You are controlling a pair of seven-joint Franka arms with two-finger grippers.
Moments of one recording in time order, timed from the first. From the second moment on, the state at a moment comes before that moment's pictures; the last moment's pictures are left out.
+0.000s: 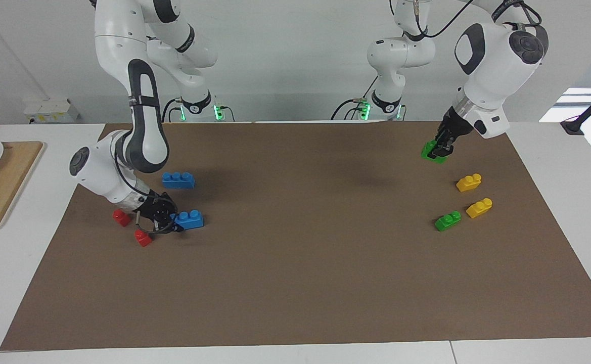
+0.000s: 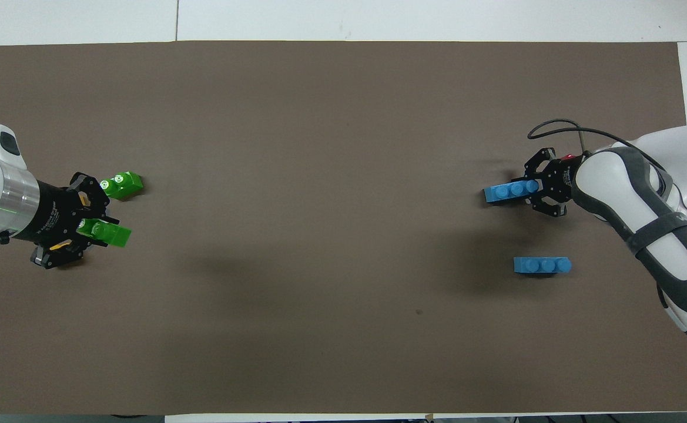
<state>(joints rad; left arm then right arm) 0.02 -0.12 -0.10 -1.97 -0.11 1.76 -1.20 -0.07 0.34 -0.01 -2.01 0.55 2.26 0.96</state>
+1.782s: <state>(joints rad) -0.32 0.02 -0.11 -2.00 -0.12 2.10 -2.20 0.59 0.45 0.01 -1.82 0.55 2.50 1.84</state>
